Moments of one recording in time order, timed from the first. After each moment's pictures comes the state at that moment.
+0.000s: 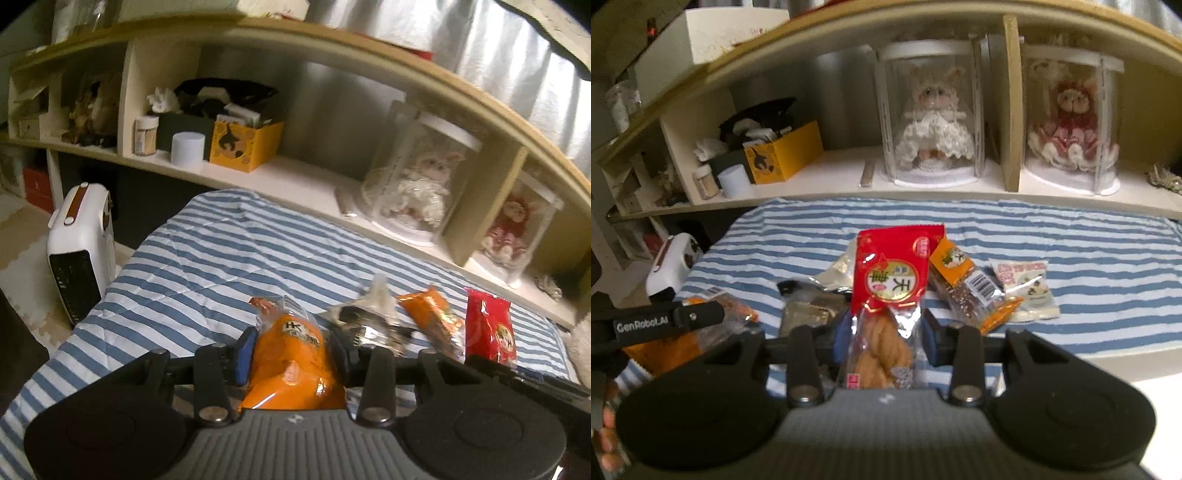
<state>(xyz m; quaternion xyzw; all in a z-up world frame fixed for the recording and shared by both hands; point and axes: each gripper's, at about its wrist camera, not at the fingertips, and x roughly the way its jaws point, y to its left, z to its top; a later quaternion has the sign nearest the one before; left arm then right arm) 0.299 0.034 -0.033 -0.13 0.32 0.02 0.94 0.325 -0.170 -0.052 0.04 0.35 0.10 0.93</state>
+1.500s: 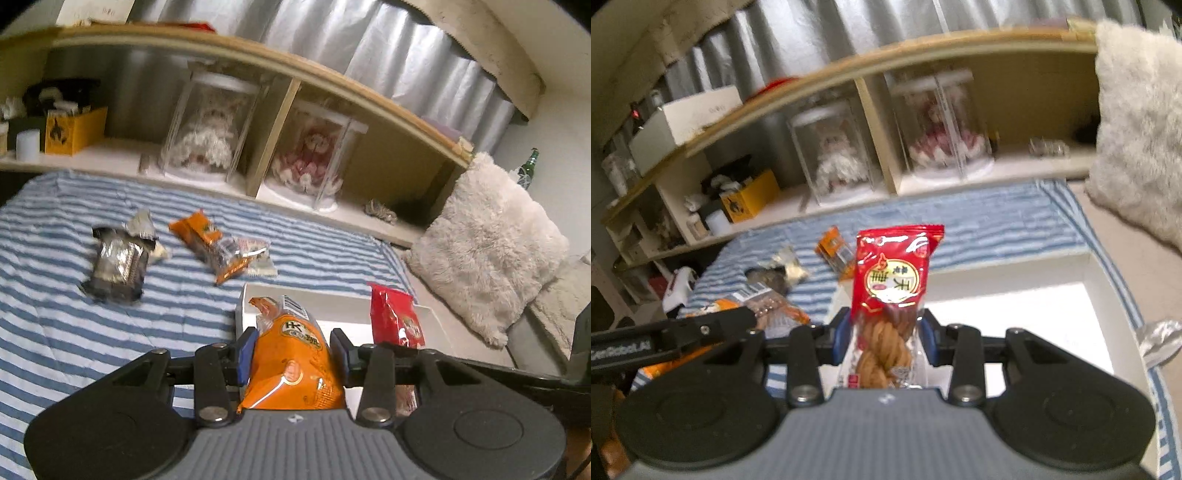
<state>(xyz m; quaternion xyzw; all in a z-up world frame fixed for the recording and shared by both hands) 0.204 -0.121 -0.028 -0.12 0.32 -0.20 0.92 0.169 -0.335 -0.024 0.13 0.34 0.05 0.93</state>
